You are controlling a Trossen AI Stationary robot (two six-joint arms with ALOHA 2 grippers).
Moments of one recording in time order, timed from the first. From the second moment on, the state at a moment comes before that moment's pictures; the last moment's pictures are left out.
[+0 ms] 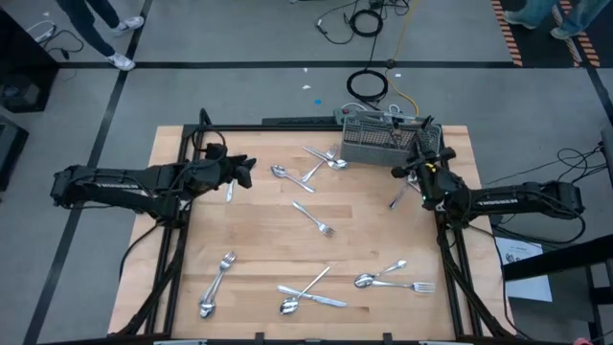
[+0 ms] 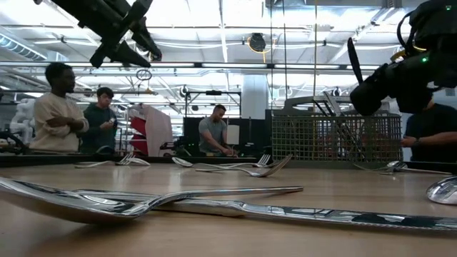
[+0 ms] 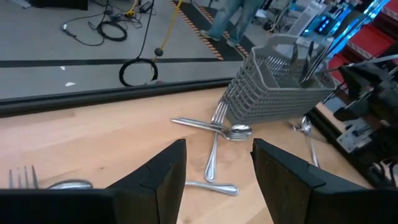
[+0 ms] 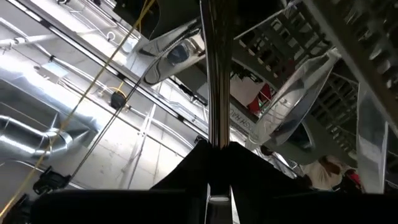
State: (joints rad) left arm 0.05 0.86 0.69 -0.30 -0.63 -0.78; right arm -0.22 0.78 0.03 0.92 1.20 2.35
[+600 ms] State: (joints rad) left arm 0.05 0.86 0.69 -0.24 -0.64 -0.81; right arm -0.25 0.80 0.04 0.82 1.05 2.35
